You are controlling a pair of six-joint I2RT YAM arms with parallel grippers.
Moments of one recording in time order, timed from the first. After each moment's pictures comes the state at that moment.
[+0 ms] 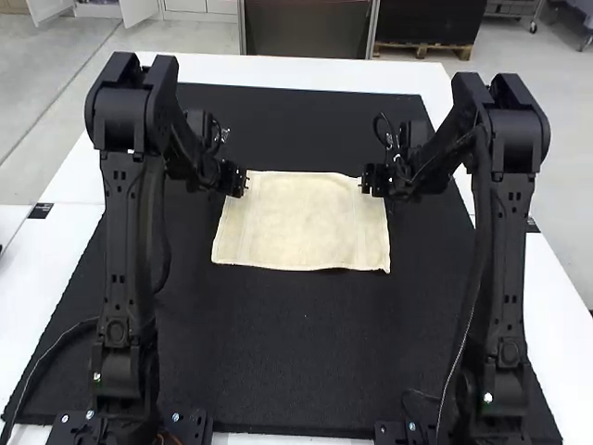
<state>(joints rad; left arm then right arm) 0.01 2.21 1.22 0.29 0.29 0.15 0.10 2.23 1.21 0.34 -0.23 0.02</state>
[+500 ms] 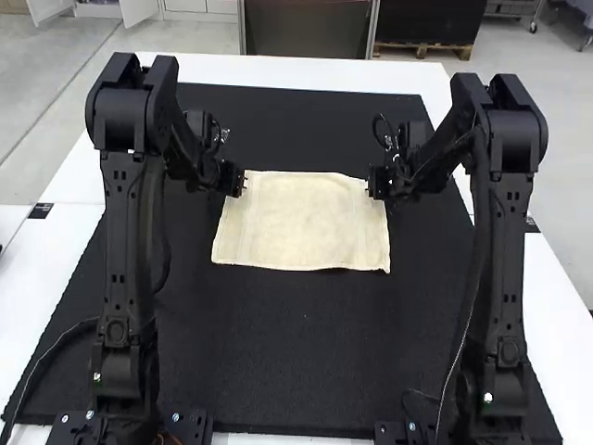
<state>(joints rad) 0.02 2.22 1.22 0.28 0.29 0.15 0.10 2.25 1.23 0.30 -0.18 -0.05</state>
